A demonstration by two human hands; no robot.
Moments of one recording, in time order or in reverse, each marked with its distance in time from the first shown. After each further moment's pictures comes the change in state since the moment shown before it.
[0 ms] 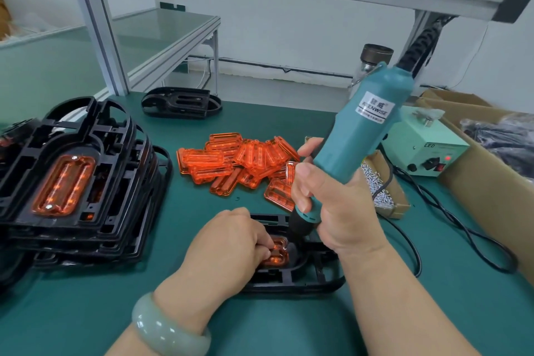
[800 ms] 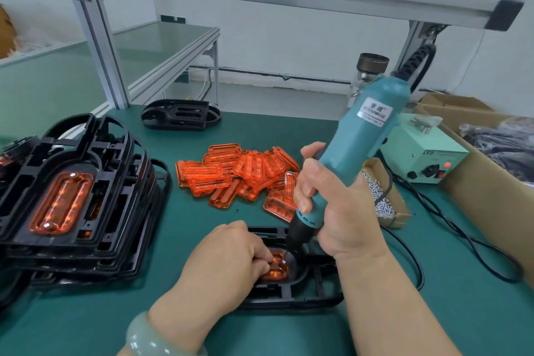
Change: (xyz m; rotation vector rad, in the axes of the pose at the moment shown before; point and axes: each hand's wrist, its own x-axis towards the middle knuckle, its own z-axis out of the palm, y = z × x) left_hand 0.000 -0.003 0.001 -0.018 -0.007 -0.011; right_hand 0.008 -0.005 0.001 0.104 0.101 0.009
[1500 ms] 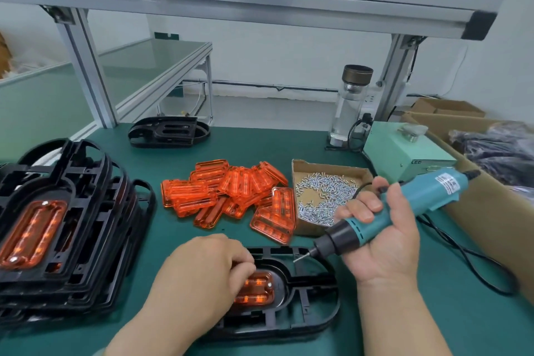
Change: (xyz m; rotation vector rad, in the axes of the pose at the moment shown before) left_hand 0.003 0.010 -0.020 0.120 0.067 0.019; right_hand -0.005 -0.003 -0.065 0.528 0.415 -0.038
